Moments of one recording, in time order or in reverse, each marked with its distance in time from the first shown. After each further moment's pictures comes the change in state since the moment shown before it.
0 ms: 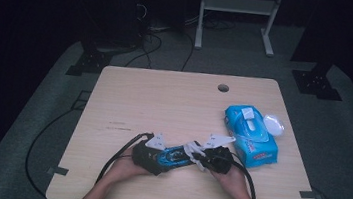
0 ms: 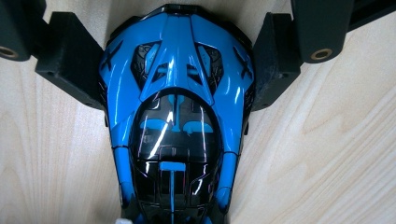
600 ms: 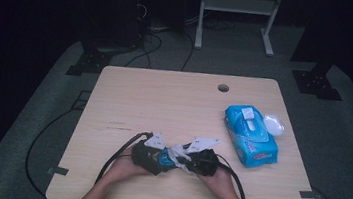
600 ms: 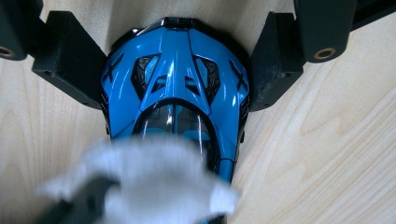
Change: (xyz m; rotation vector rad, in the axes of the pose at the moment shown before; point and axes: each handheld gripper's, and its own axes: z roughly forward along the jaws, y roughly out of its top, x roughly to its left) left arm 0.000 -0.001 -0.002 -0.004 -0.001 -0.010; right arm 0.031 0.018 0.020 -0.027 0.108 -0.062
